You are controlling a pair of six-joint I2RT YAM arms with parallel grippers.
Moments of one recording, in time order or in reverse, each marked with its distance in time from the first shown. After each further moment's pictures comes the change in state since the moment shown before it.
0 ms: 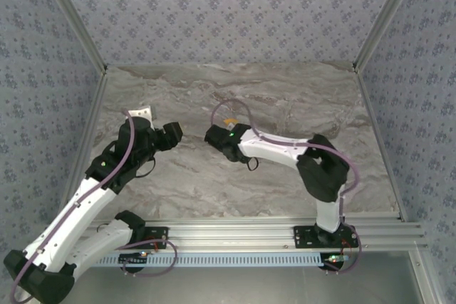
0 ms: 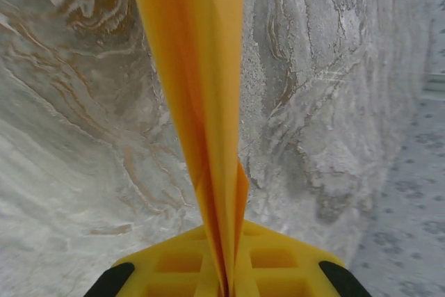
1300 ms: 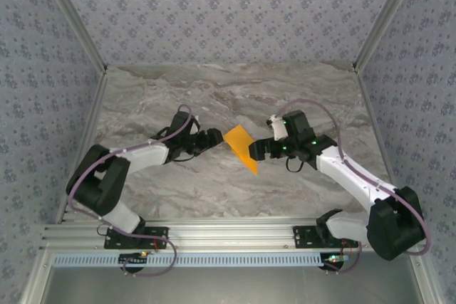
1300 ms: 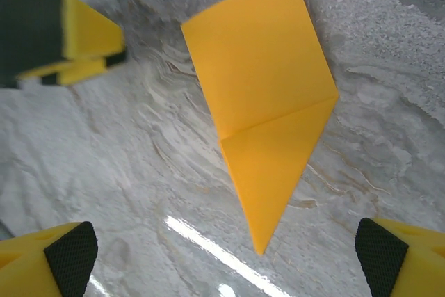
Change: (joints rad) left arm -0.008 0.790 -0.089 0.675 0.561 -0.269; right arm -0.528 -0.722 -0.629 0.603 -1.172 0.176
